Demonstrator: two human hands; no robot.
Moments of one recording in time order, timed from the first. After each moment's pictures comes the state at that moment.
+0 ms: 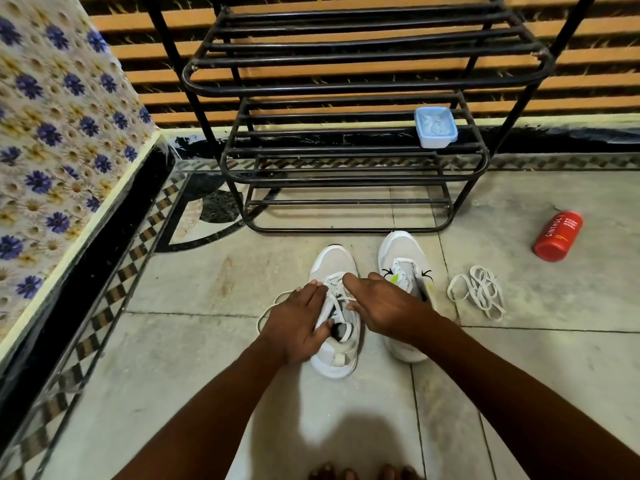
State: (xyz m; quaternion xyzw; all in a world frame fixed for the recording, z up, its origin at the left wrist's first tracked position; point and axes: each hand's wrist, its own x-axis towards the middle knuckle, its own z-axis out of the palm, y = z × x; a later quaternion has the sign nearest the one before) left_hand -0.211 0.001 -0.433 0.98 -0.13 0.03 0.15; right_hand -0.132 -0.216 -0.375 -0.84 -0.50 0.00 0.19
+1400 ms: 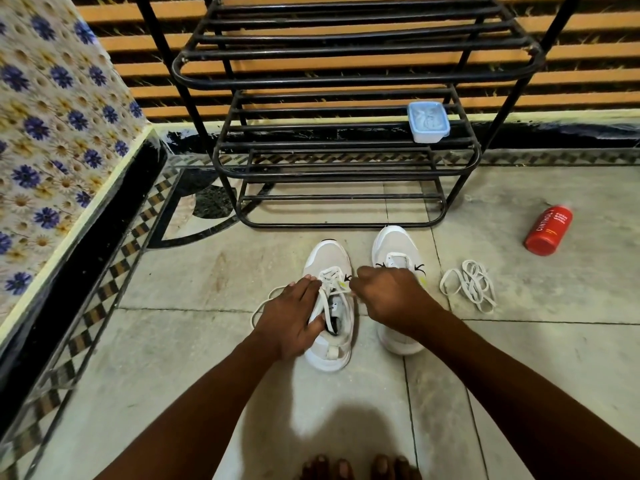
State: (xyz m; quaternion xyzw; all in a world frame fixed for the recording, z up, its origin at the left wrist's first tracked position) left_hand -0.212 0.002 -0.438 0.98 -0.12 0.01 0.16; right_hand -0.139 -0.229 -0.349 -0.89 -0.44 -0.12 0.05
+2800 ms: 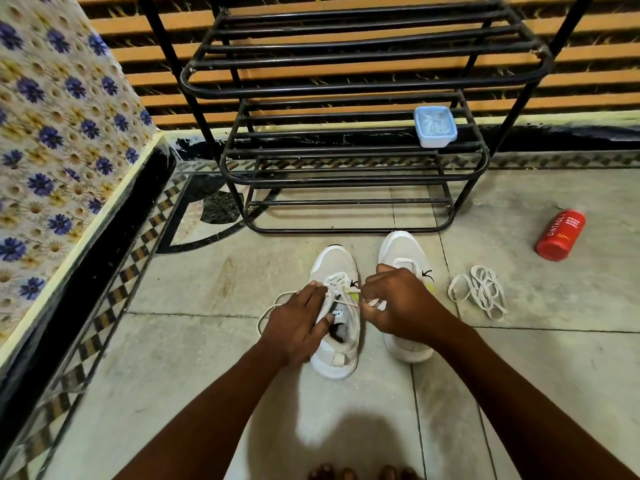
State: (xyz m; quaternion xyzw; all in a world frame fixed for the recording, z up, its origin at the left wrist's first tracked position) left_hand -0.211 -0.003 -0.431 0.98 -0.05 -0.02 0.19; right_hand -0.139 -0.233 -0.343 -0.86 -0.42 -0.01 0.30
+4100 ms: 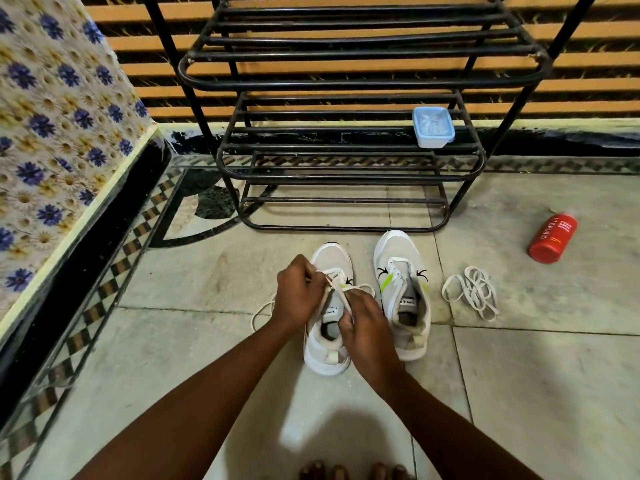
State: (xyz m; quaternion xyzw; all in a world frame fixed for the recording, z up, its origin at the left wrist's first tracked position) left_hand -0.167 -0.030 -0.400 0.86 0.18 0.09 0.47; right_hand -0.196 -0.190 -0.432 -0.91 -0.16 -0.04 0.39
